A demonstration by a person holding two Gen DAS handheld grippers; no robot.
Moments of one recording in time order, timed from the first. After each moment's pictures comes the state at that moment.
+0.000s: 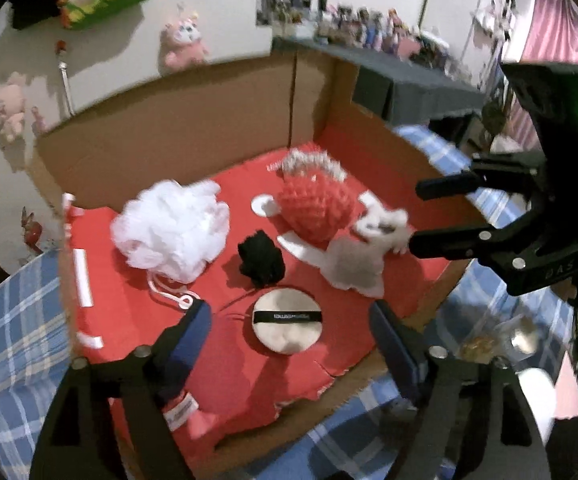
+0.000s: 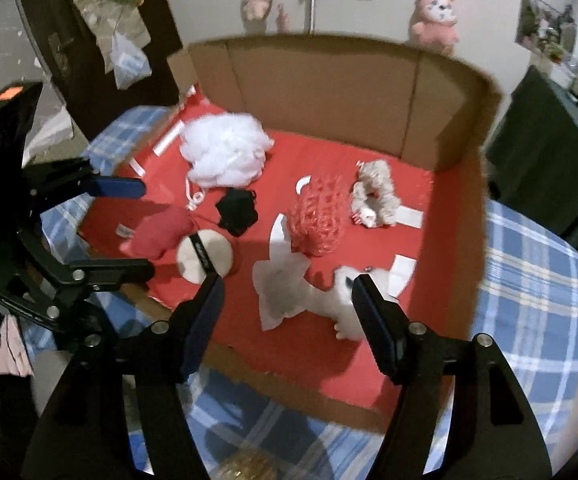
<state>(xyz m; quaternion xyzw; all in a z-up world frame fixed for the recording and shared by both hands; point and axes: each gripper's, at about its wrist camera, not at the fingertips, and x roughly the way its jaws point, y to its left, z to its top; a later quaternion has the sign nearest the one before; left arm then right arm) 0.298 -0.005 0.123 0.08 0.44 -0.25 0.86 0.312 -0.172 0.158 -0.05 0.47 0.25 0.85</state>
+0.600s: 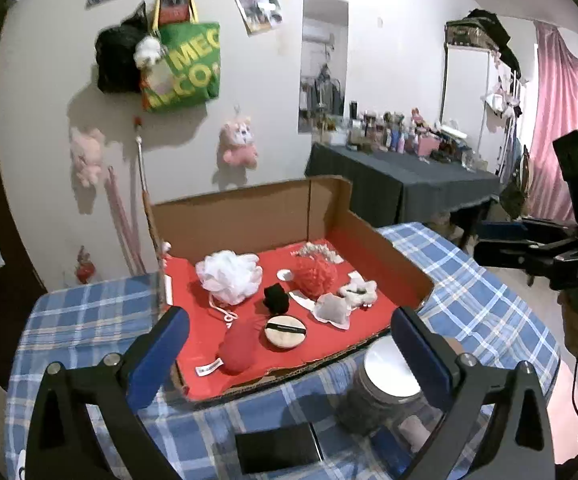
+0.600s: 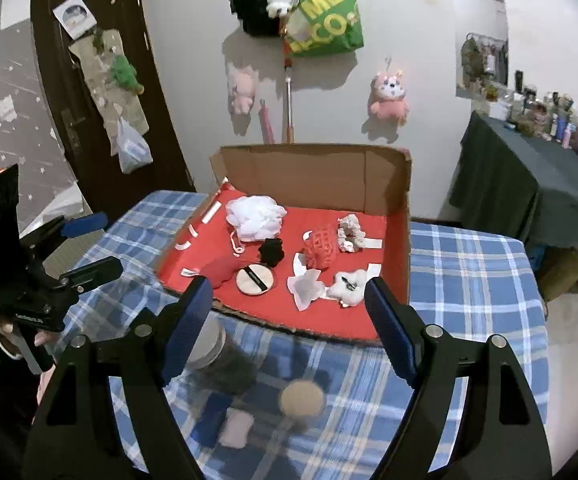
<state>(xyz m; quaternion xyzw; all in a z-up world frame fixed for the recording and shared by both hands) 0.151 0.024 0.205 0.04 0.27 -0.17 0.95 0.163 -0.207 0.244 0.01 0.32 0.21 0.92</state>
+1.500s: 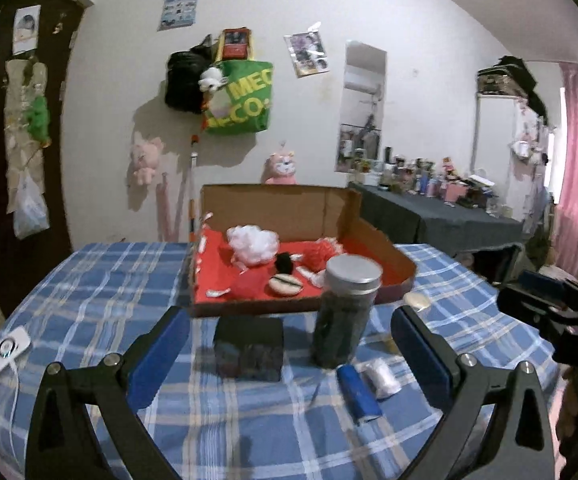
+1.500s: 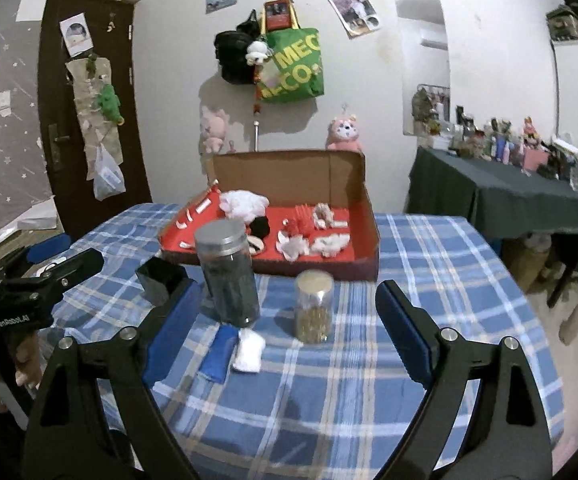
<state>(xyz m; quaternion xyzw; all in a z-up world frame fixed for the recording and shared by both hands) 0.010 0.017 0.140 -0.02 0.19 -0.07 0.98 0.016 -0.196 0.167 0.01 0.23 0.12 0.97</state>
